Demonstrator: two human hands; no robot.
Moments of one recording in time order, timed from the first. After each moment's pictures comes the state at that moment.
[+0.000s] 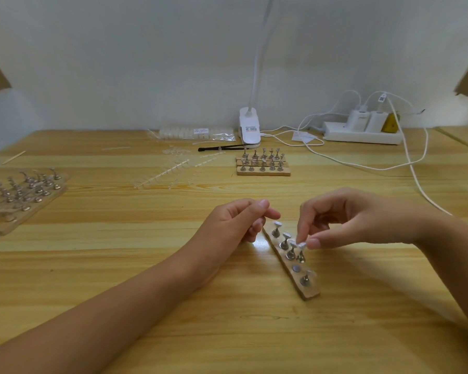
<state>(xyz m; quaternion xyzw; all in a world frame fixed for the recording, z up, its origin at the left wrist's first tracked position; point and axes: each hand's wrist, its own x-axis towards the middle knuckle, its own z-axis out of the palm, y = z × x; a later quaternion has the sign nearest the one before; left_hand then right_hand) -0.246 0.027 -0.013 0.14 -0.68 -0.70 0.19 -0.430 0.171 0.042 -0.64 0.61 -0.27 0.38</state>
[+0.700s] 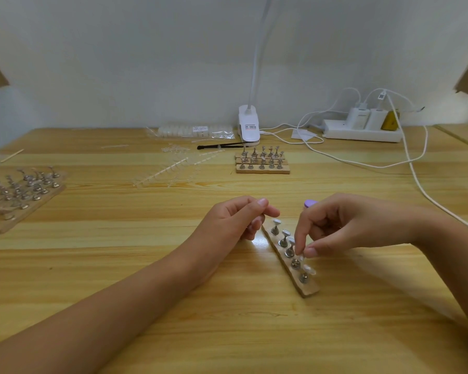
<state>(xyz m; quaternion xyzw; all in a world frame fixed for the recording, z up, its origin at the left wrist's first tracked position) -0.246 0.029 -0.011 0.14 -0.68 -0.69 0.19 -0.435 0.168 0.035 -0.65 0.61 -0.22 0.40</state>
